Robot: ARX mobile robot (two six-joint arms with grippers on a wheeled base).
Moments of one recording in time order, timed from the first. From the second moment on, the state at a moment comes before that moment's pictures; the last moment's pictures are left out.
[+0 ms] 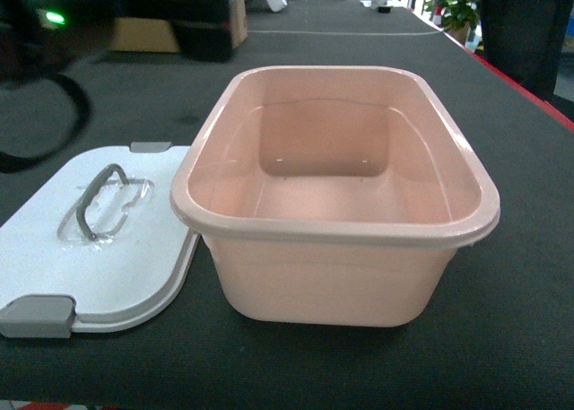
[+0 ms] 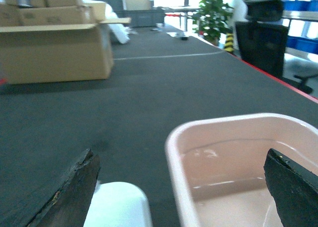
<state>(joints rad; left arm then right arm) -0.32 1.61 0.75 0.92 -0.13 0.04 0.00 0.00 0.01 -0.01 0.00 0.00</state>
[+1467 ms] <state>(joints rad) -0.01 2.28 0.74 1.29 0.03 0.05 0.00 0.00 0.01 -0.01 0.00 0.00</state>
